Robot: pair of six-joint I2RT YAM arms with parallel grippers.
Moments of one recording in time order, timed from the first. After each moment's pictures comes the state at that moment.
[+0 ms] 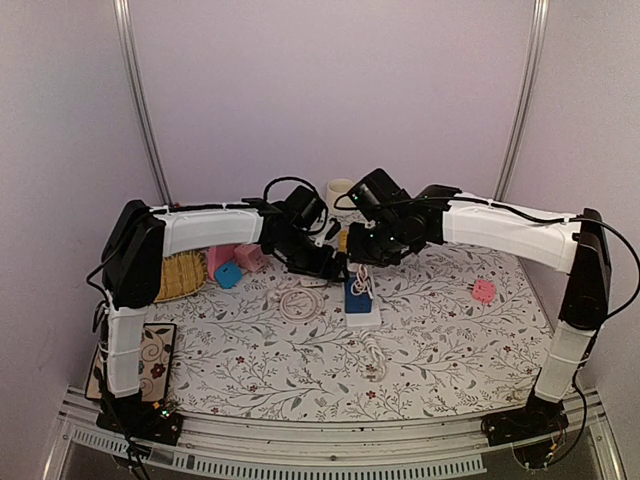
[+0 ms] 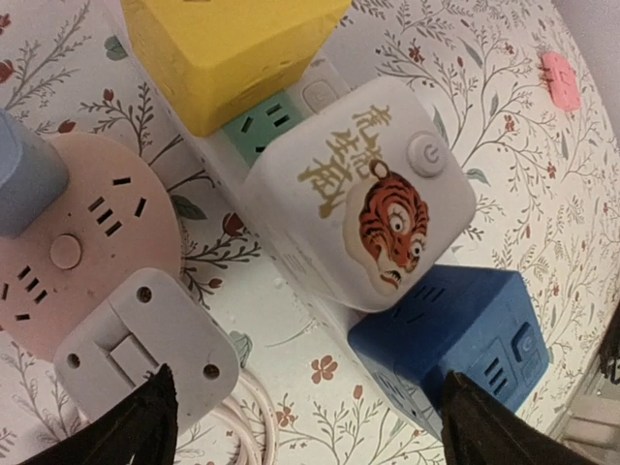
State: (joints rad) left arm -0.76 2.14 1.71 -0.58 0.20 -0.31; right arm 0.90 1.83 1.59 -0.69 0.20 0.82
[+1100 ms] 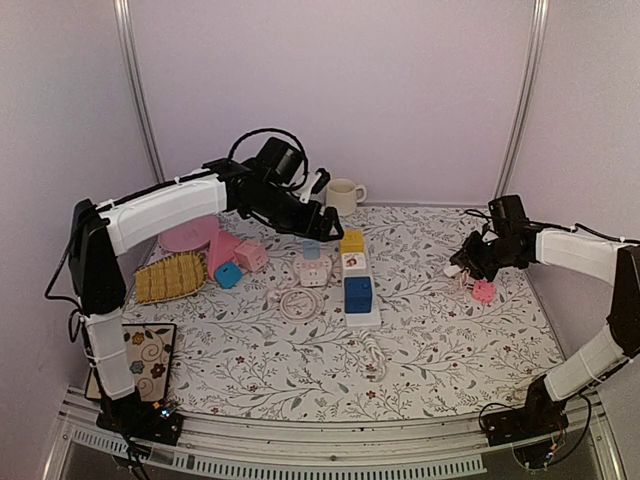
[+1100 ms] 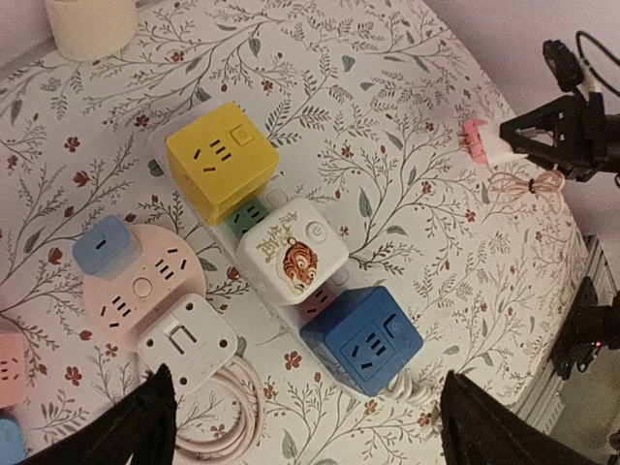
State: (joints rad) left arm -0.74 1.97 1.81 -0.68 0.20 -0.27; right arm 0.21 1.46 0.94 -0.36 -0.21 0.86
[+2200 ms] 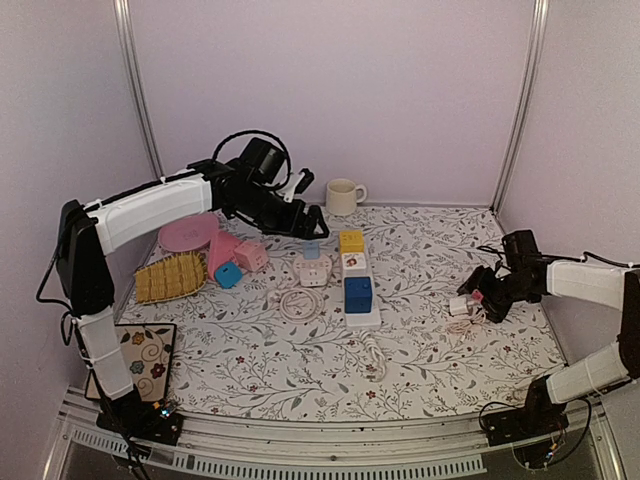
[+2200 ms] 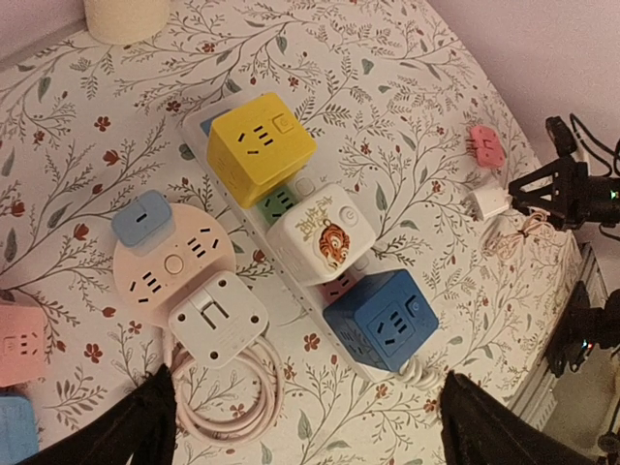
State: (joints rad) left arm -0.68 1.88 1.72 -0.67 0.24 -0.27; right arm 0.12 1.32 0.63 -0.31 -0.28 0.86
